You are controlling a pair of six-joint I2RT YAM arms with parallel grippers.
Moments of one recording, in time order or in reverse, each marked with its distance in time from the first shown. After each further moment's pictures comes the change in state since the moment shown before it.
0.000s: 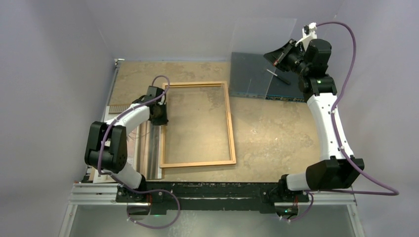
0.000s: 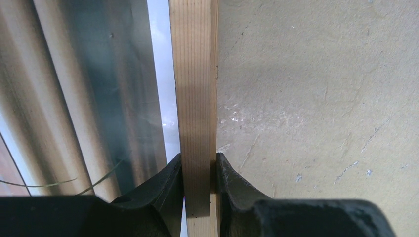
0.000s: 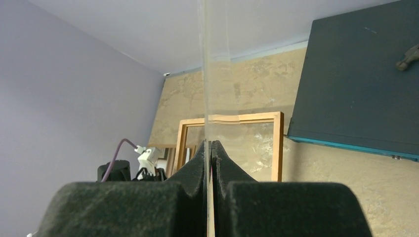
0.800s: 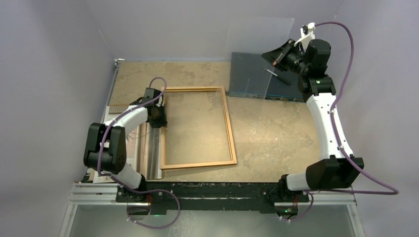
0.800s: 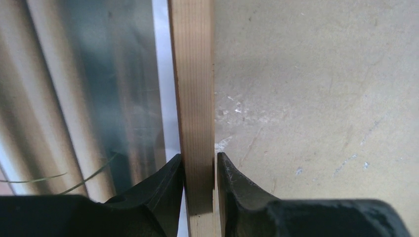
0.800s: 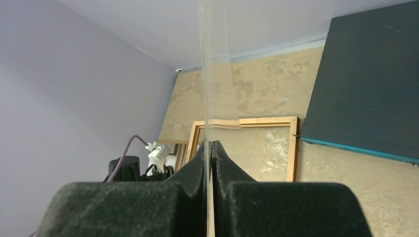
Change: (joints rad) left arm 0.028 -0.019 -0.030 0.006 0.028 -0.012; right arm 0.000 0.001 -0.017 0.044 -0.053 0.025
